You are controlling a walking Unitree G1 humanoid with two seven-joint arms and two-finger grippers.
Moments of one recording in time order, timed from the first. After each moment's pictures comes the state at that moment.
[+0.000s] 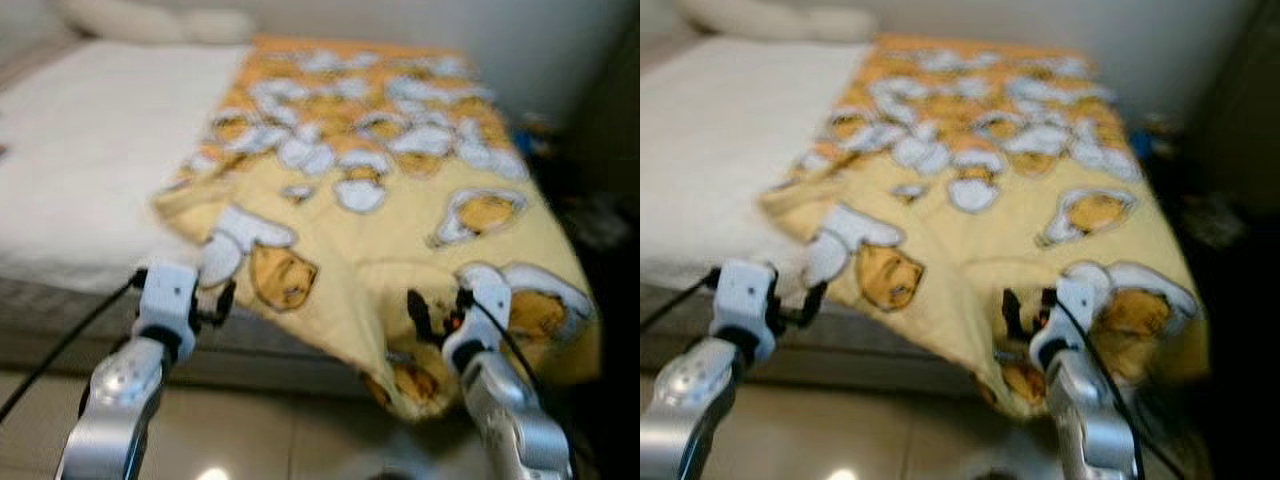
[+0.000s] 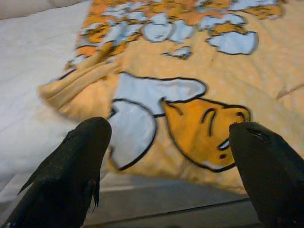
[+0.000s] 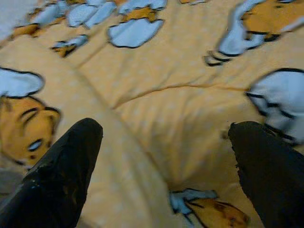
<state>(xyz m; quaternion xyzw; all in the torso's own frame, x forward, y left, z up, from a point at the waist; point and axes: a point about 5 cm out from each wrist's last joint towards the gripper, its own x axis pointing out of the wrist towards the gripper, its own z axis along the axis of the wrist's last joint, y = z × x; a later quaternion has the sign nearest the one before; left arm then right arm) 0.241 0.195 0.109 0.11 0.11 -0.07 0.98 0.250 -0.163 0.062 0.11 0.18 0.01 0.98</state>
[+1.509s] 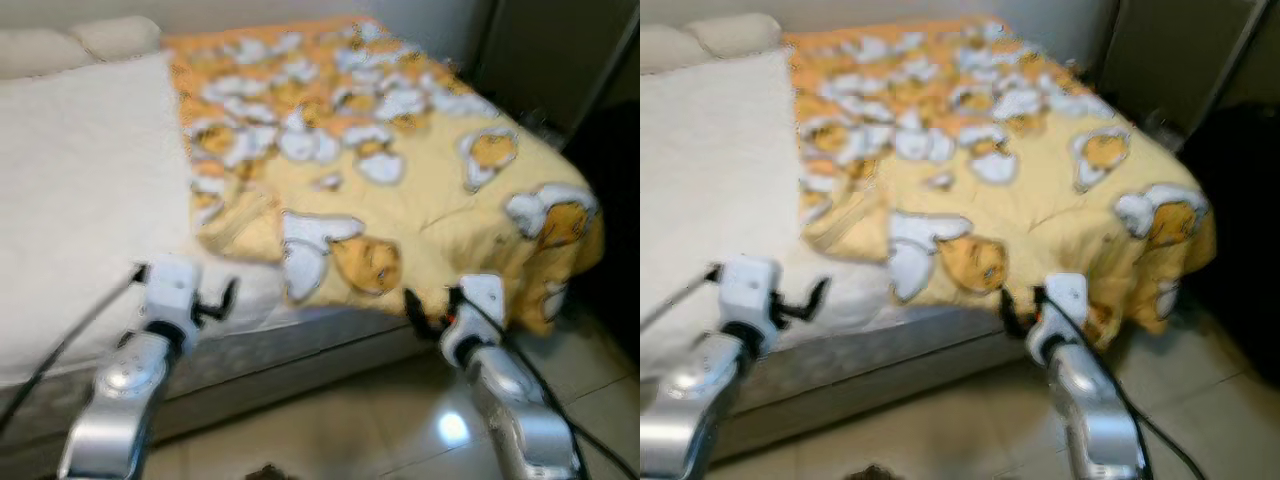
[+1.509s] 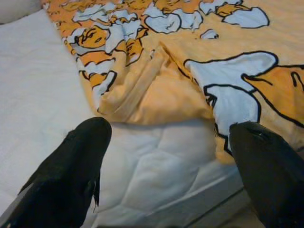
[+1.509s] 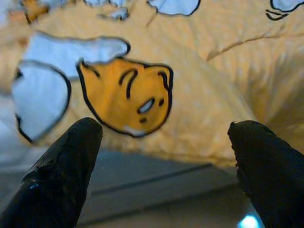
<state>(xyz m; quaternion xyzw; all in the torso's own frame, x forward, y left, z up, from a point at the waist) 0.245 0.191 0.107 0.10 0.12 -0.08 0.98 0.252 -0.163 0.062 0.03 0.18 0.06 0.98</state>
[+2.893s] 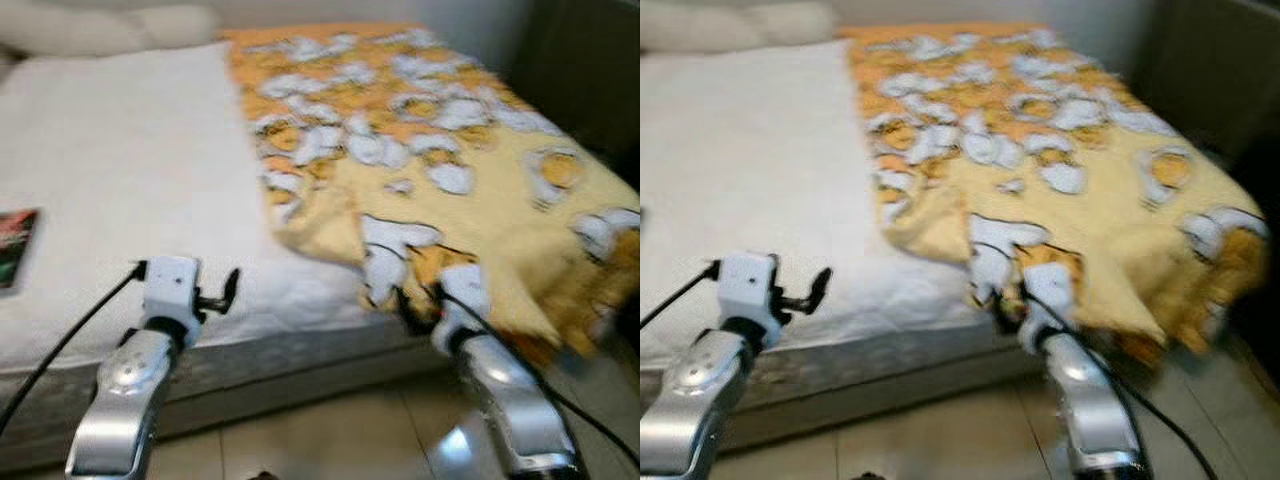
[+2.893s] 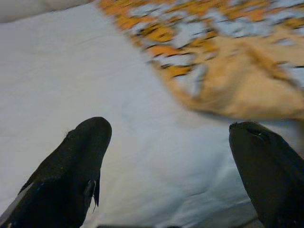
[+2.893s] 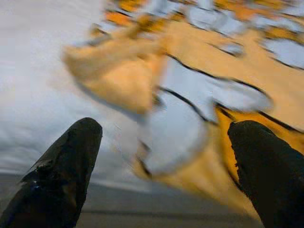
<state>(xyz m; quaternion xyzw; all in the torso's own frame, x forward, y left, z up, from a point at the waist) 0.249 0.193 0.109 0.08 0.10 -0.06 0.99 0.264 -0.143 0.075 -0.03 0.14 0.13 0.98</state>
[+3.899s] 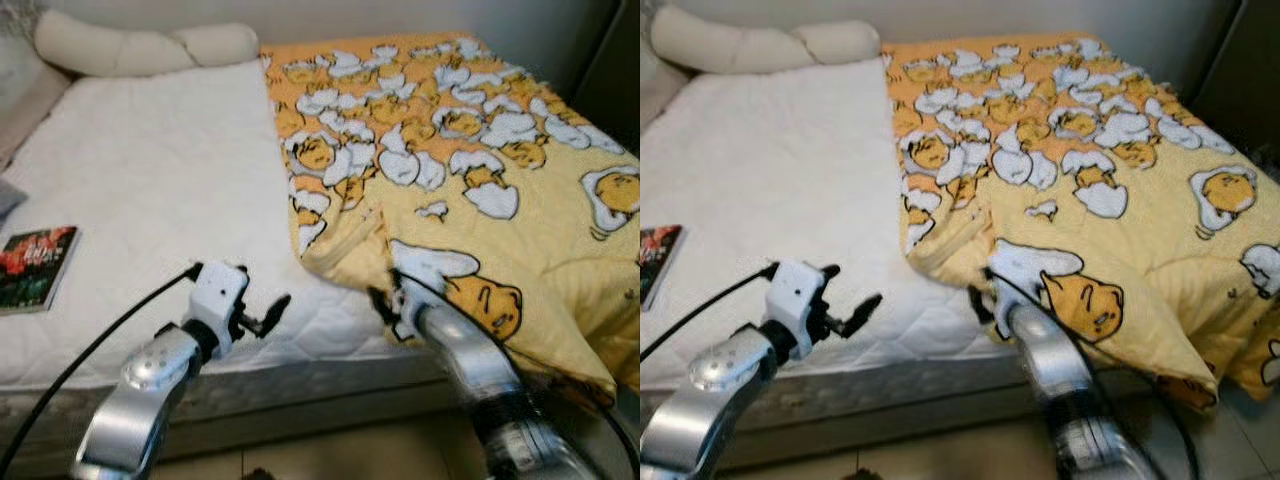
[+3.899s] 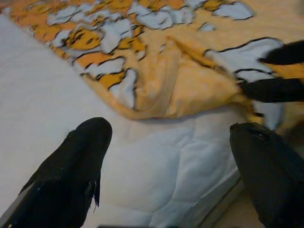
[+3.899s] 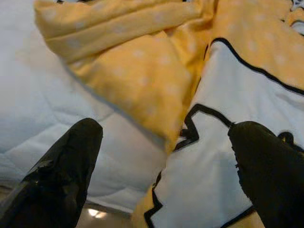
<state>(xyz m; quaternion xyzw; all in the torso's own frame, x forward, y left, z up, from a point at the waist) 0.248 0.154 0.109 0.10 0.12 -0.28 0.95 0.321 -0.123 0.045 -0.11 0.27 0.12 0.95</state>
